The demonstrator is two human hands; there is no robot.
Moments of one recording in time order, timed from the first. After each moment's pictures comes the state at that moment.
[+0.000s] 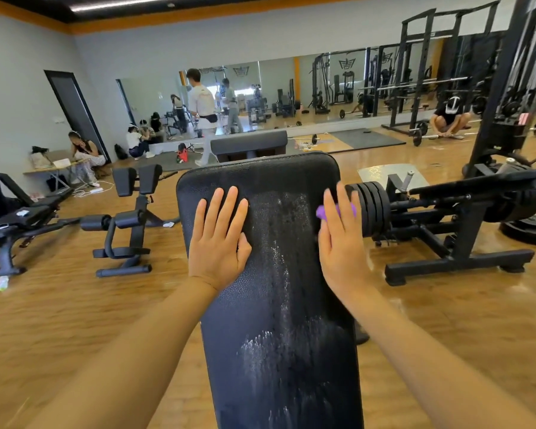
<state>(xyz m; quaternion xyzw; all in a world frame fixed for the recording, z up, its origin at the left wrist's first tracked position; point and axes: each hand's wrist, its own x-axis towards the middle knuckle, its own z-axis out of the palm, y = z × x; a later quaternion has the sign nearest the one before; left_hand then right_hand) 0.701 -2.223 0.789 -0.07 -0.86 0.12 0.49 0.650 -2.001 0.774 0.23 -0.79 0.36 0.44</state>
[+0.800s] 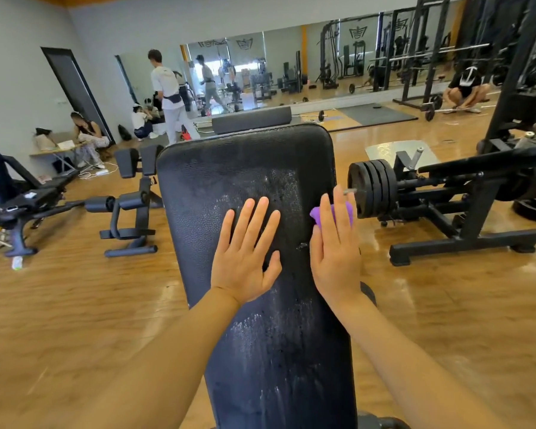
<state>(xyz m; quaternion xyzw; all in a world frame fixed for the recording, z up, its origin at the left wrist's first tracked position) 0.704 -2.167 0.741 -0.10 -0.87 0.14 0.46 0.652 -2.000 0.731 0.23 -0.77 0.37 0.47</state>
